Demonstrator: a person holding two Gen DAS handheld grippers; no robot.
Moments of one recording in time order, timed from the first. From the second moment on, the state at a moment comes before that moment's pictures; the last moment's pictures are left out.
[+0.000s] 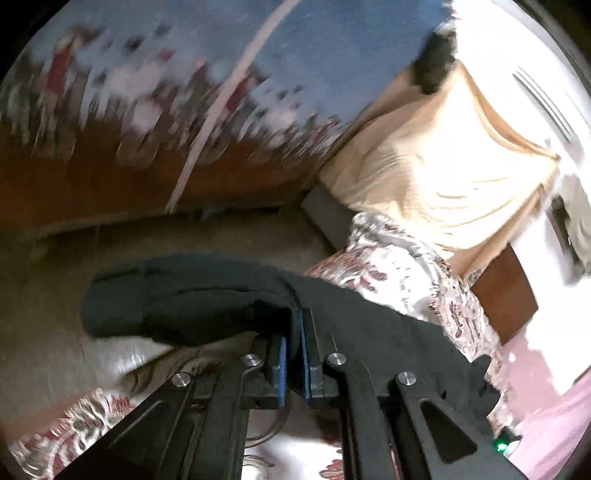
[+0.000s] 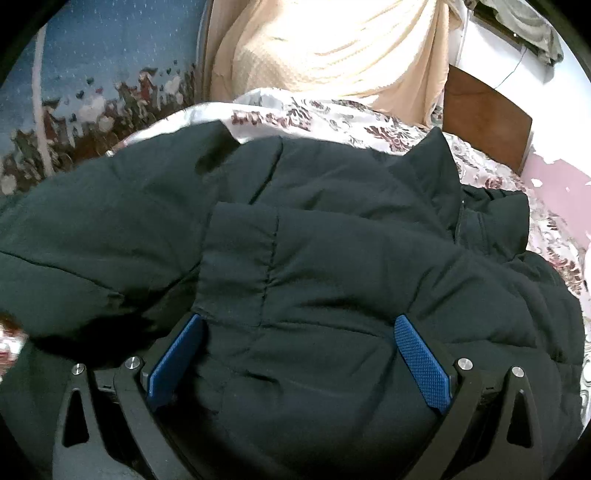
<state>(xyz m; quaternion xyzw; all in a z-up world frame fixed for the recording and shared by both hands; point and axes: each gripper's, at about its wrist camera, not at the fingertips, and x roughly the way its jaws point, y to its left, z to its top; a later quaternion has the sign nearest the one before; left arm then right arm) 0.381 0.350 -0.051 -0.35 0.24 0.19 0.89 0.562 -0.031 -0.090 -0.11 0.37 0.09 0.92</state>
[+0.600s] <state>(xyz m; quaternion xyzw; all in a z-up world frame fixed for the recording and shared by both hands) 0.452 0.095 0.083 -0.07 0.22 0.02 0.97 0.473 -0.227 -0.020 -0.01 0.34 0.05 0.94</state>
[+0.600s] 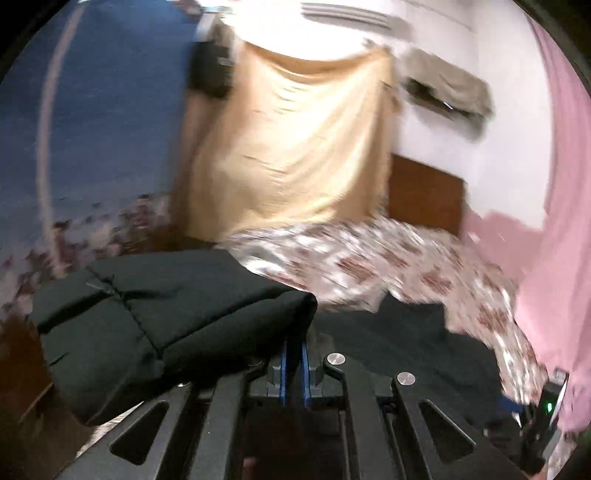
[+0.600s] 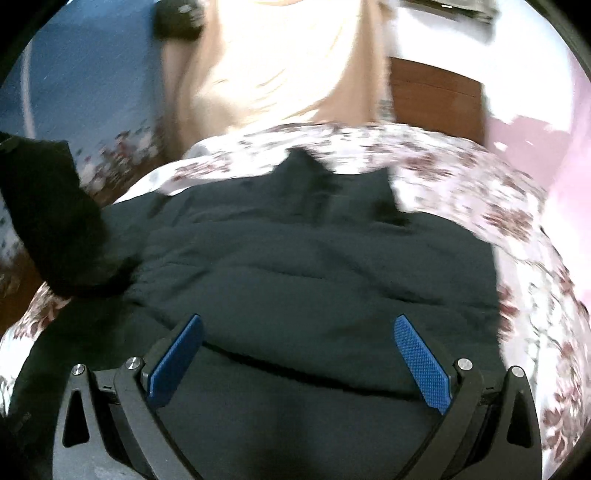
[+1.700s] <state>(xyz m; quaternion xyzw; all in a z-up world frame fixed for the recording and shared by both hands) 0.417 -0.131 -0.038 0.12 0.35 -0.29 0.88 0.471 -0.412 -0.122 0.46 0.28 0.16 0.83</state>
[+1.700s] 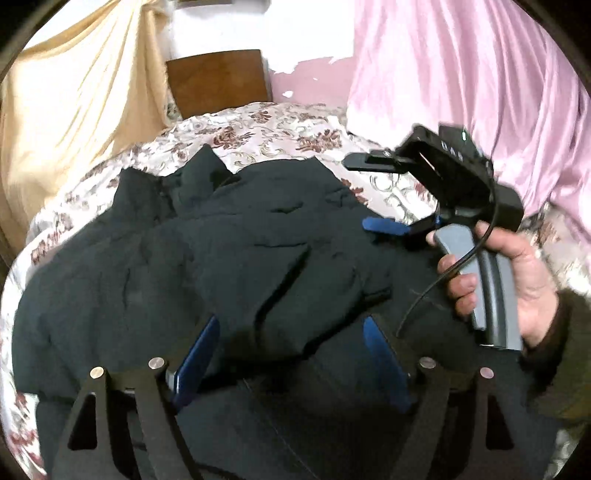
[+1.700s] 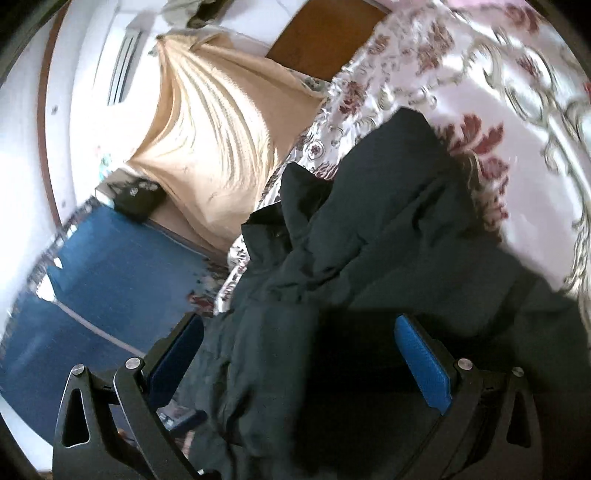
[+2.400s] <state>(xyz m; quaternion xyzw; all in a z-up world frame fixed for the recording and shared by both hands) 0.420 0.096 -0.025 -0.21 0.33 0.00 0.92 0.486 -0.354 -0.087 0.30 0.39 0.14 0.86</state>
